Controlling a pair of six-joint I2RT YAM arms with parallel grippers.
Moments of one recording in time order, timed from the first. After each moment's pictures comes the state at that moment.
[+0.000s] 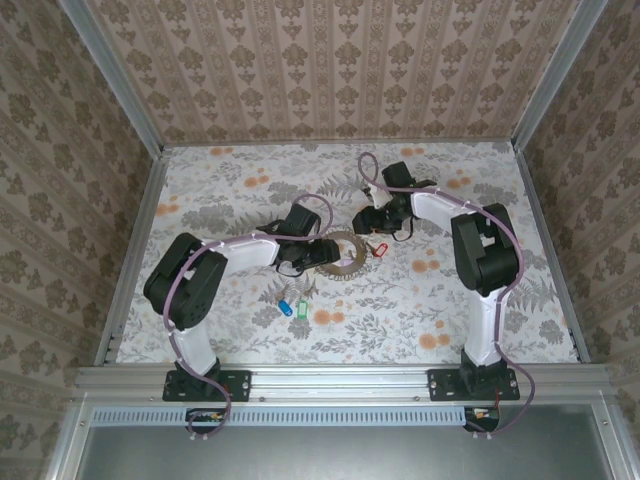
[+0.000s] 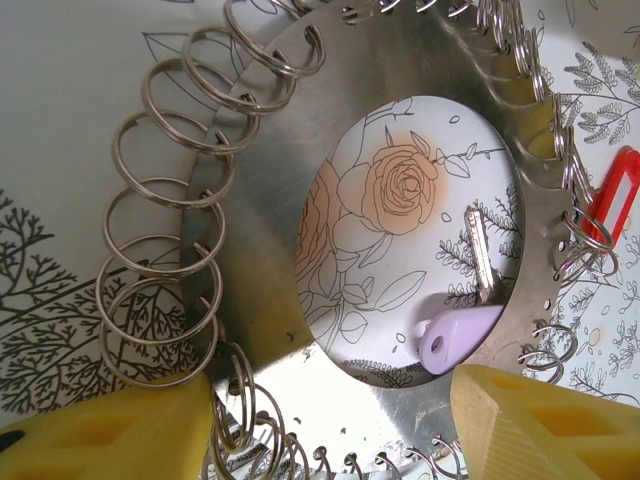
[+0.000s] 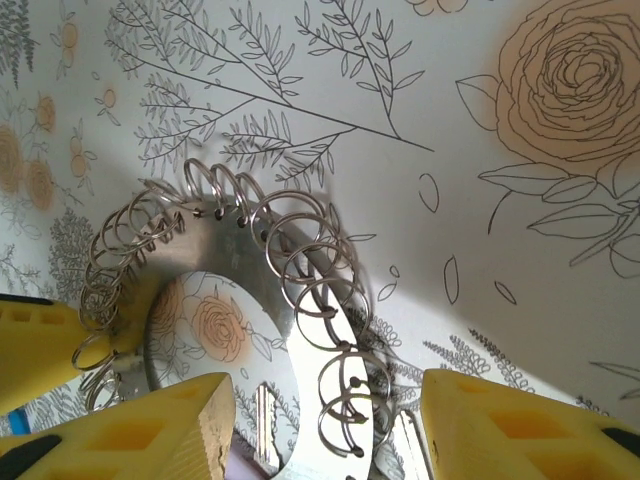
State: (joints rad) left arm -0.69 1.81 1.02 -0.22 0.25 -0.74; right arm 0.29 2.05 1.43 -0.57 -0.49 0.15
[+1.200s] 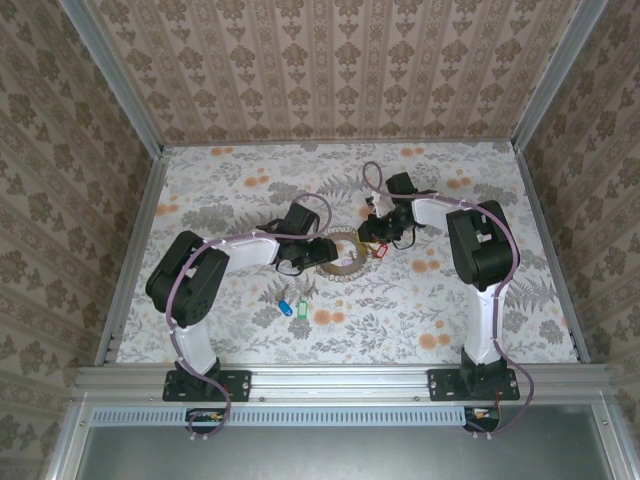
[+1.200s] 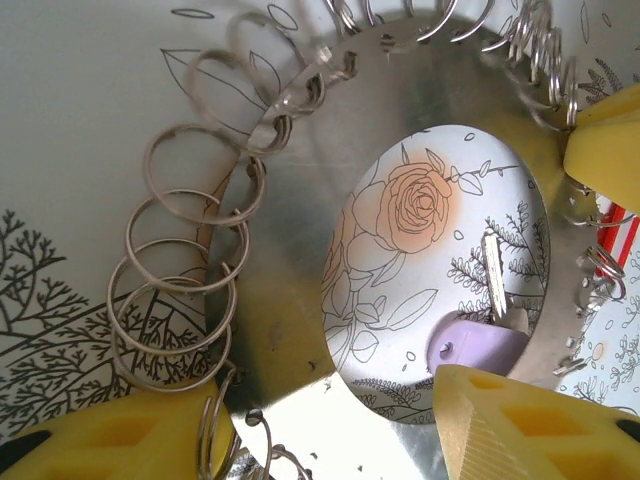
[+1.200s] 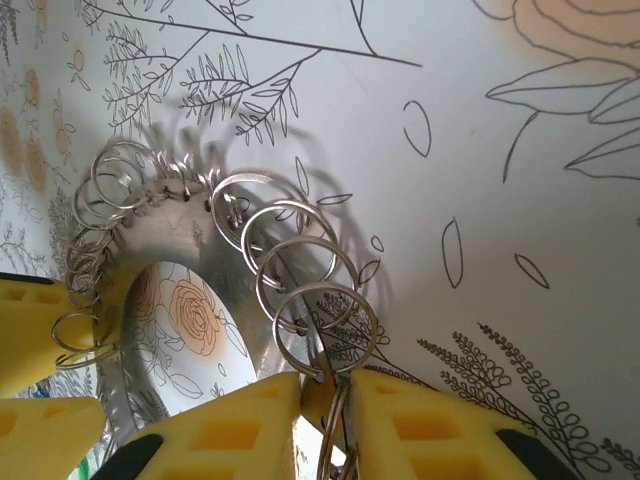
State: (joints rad) left arm -0.67 1.83 1.02 -0.20 0.27 -0.76; right arm 0.26 2.08 1.34 -0.47 -0.61 0.19
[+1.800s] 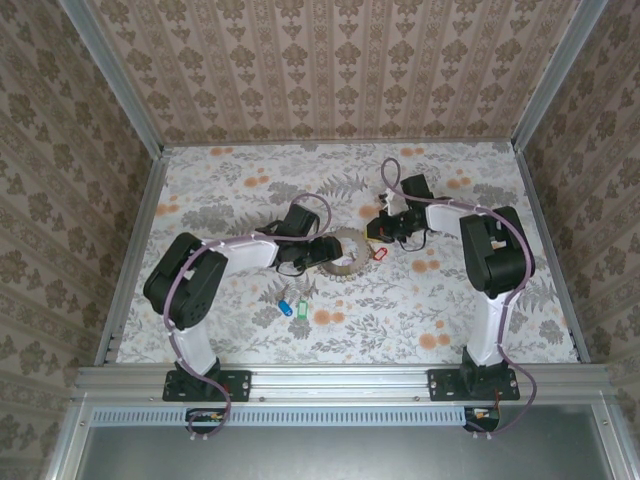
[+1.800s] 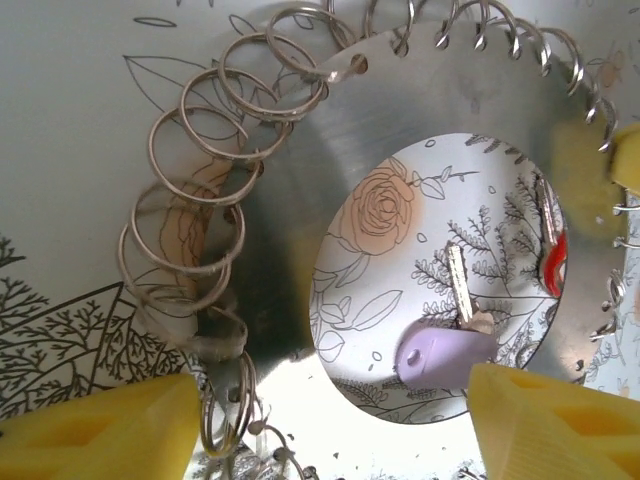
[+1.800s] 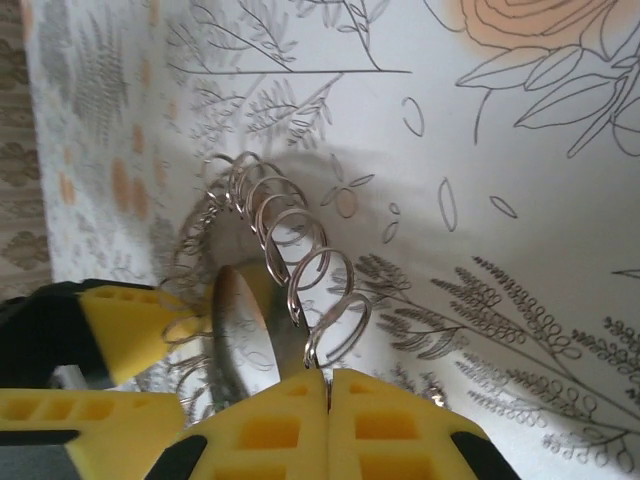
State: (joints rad) left arm -0.68 1.80 0.99 -0.14 0.27 -0.79; right arm 0.20 1.97 1.19 -0.30 -0.74 0.36
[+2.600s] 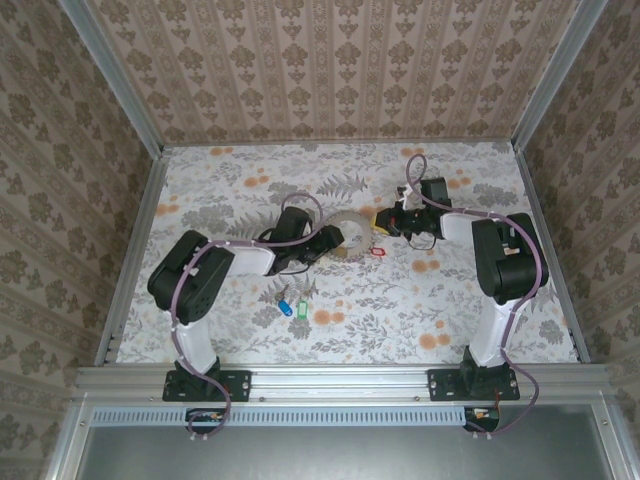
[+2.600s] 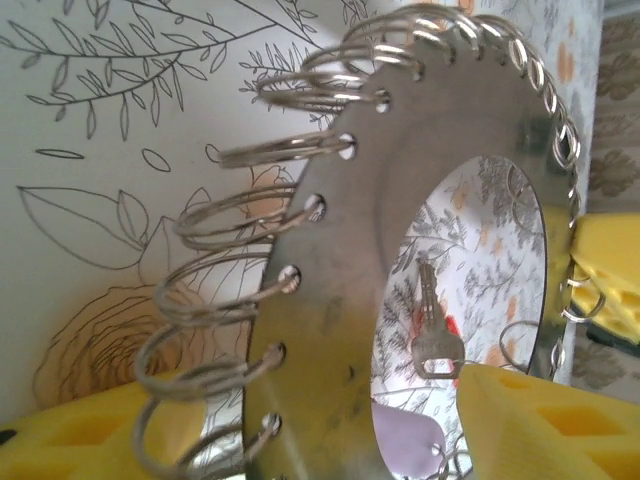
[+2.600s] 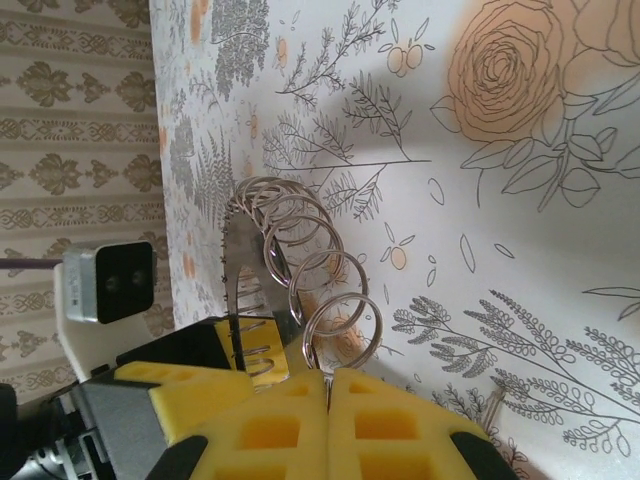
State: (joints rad) left arm -0.65 1.86 0.87 0.33 0.34 -1.03; right arm 0.12 1.91 1.04 0.04 -0.86 0.66
